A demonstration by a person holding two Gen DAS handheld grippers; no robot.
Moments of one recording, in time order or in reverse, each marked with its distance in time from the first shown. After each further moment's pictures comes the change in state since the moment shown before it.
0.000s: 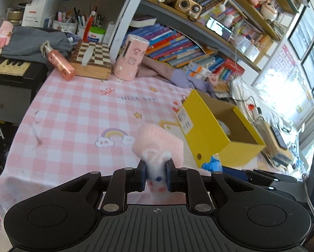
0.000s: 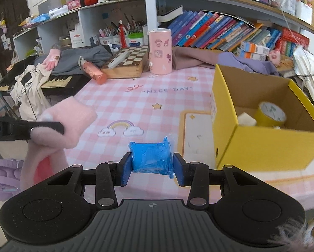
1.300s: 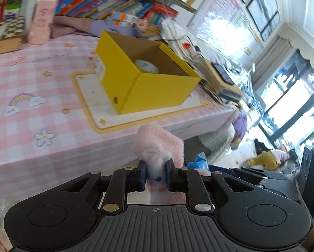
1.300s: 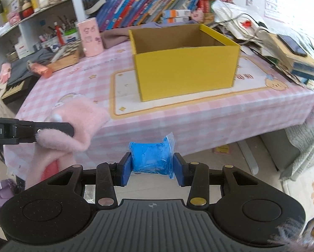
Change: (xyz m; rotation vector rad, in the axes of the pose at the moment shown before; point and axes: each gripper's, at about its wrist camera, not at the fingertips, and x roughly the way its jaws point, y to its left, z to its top) left arm 0.047 -0.102 -0.048 0.225 0.266 -0.290; right arm -0.087 -0.057 -0.097 0.297 0.067 -0.242
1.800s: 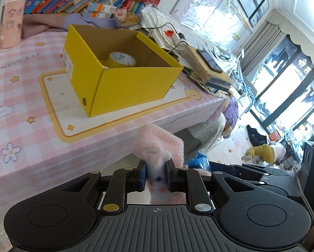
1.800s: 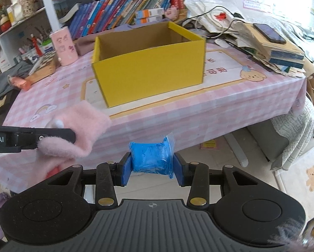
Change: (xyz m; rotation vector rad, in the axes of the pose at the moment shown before) left arm 0.044 -0.032 0.020 0.051 0.058 -0.052; right arm 0.000 -0.049 0.009 0.075 0.001 -0.061
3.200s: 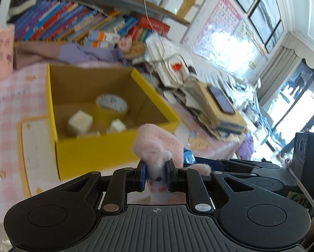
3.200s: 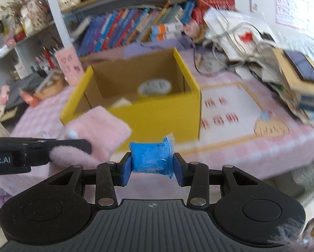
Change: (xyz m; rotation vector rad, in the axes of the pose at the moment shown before) left arm 0.064 -0.047 0.089 -0.053 -0.197 0.123; right arm 0.057 -0.088 0.125 -0.126 -0.058 0.224
